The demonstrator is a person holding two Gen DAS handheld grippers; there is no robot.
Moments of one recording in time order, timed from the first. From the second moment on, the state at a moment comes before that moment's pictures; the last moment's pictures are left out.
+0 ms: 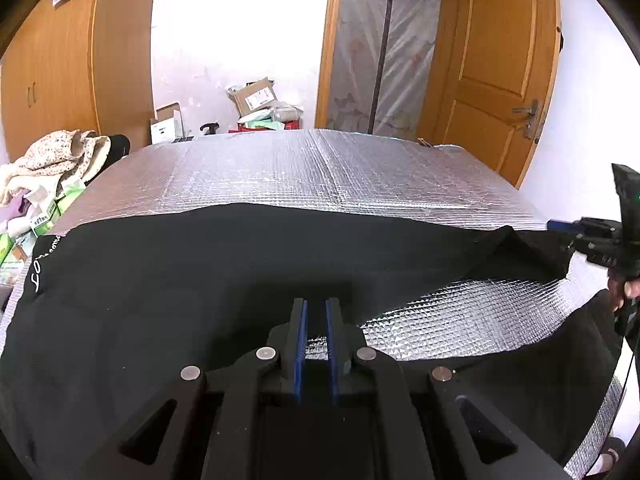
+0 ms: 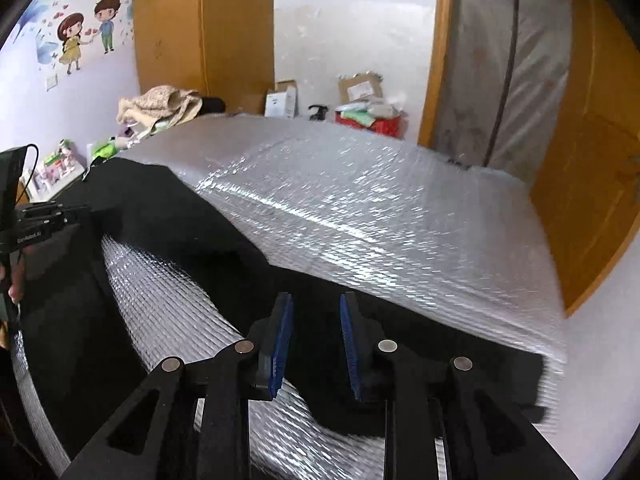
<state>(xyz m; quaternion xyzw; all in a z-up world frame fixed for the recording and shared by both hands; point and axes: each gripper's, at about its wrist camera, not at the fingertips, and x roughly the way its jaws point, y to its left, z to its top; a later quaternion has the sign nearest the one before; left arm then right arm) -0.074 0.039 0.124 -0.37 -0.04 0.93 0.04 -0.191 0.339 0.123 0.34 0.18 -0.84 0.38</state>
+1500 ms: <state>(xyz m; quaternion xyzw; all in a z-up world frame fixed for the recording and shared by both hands) -0.063 0.018 0.087 -0.41 -0.07 0.91 0.03 -0.274 0.366 0.118 0.33 0.17 -0.89 0.24</state>
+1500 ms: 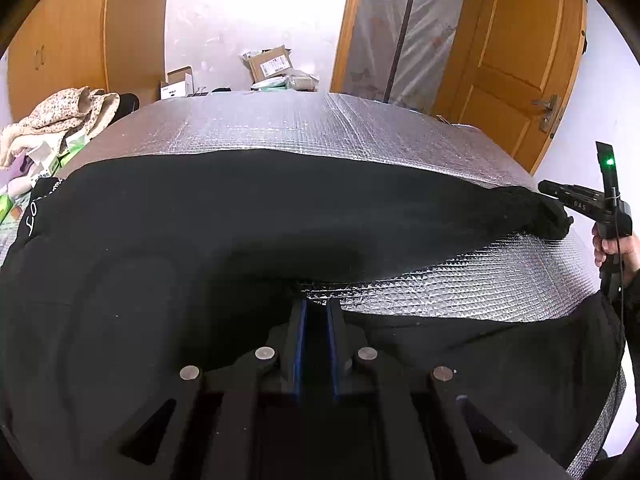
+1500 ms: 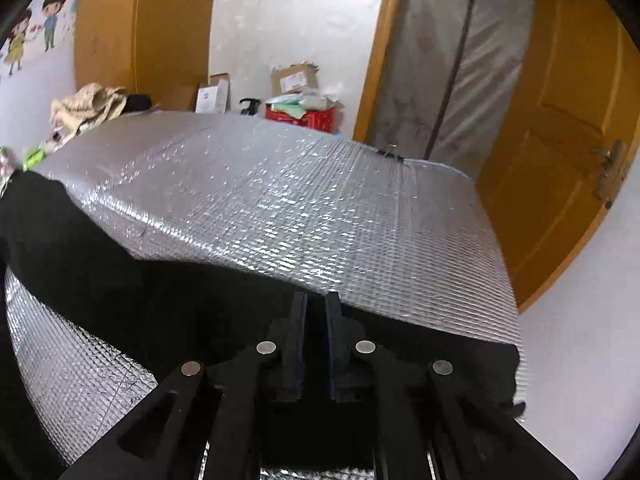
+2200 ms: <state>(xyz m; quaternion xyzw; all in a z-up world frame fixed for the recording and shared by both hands) -0.068 0.020 0.087 -0.41 -0.07 0.91 0.02 -0.312 0.294 0.088 0.39 0.24 -0.80 0.38</state>
